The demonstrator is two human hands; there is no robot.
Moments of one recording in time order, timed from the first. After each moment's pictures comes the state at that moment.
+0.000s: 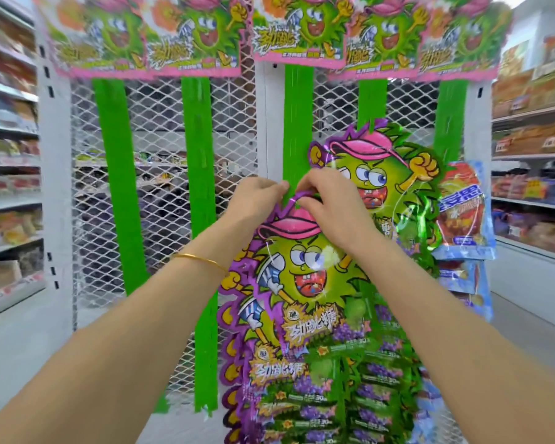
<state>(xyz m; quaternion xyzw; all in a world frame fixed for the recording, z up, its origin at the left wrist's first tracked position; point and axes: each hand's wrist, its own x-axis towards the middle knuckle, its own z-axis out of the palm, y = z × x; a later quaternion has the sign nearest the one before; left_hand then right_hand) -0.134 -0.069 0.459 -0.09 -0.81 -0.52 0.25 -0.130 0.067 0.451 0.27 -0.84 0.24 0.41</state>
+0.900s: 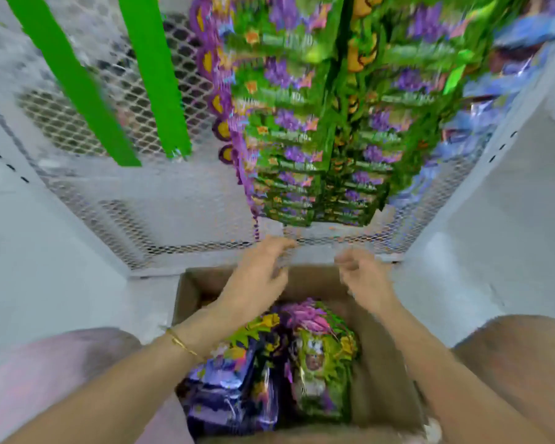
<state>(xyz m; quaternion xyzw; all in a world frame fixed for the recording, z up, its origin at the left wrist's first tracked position) -0.001 -0.057 0.025 -0.14 -0.92 -0.37 0.01 -0.028 0.141 -0.014 -0.01 -0.92 0.40 -0.04</state>
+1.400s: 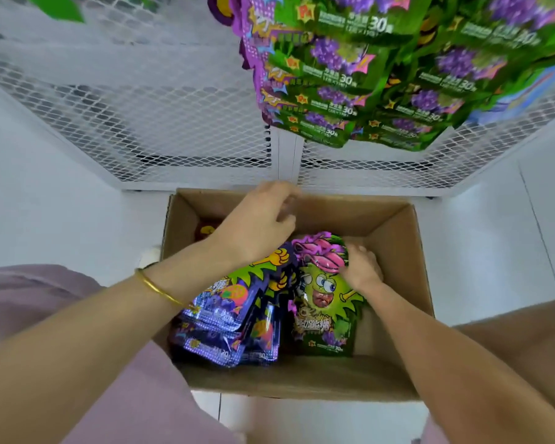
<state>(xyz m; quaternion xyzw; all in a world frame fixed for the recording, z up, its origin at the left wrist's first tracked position) -0.025 -0.065 -0.018 -0.05 -0.92 -0.37 -0.13 -0.028 0.149 -0.206 -0.06 -0.95 0.15 -0.27</state>
